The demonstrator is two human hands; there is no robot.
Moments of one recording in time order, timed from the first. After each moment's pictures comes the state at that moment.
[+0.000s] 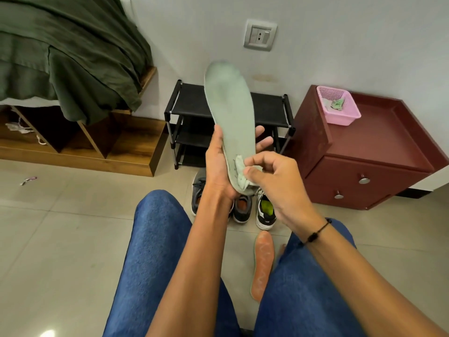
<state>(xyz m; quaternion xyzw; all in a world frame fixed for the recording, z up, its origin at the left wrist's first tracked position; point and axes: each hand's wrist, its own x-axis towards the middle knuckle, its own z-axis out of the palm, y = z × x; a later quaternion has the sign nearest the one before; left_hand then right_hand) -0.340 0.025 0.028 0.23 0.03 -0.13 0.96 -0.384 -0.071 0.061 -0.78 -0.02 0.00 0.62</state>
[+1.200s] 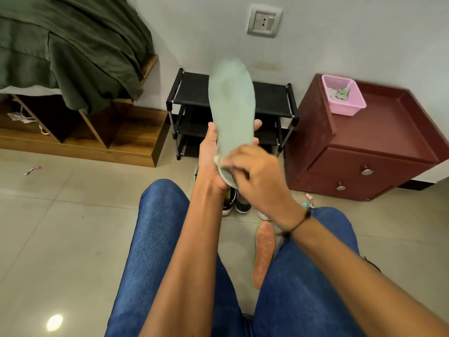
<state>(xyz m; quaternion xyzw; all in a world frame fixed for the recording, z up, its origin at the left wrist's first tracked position) -0.347 0.042 0.021 0.18 0.02 -0.20 0.96 -0.386 -0.054 0.041 -0.87 -0.31 -0.19 0.34</state>
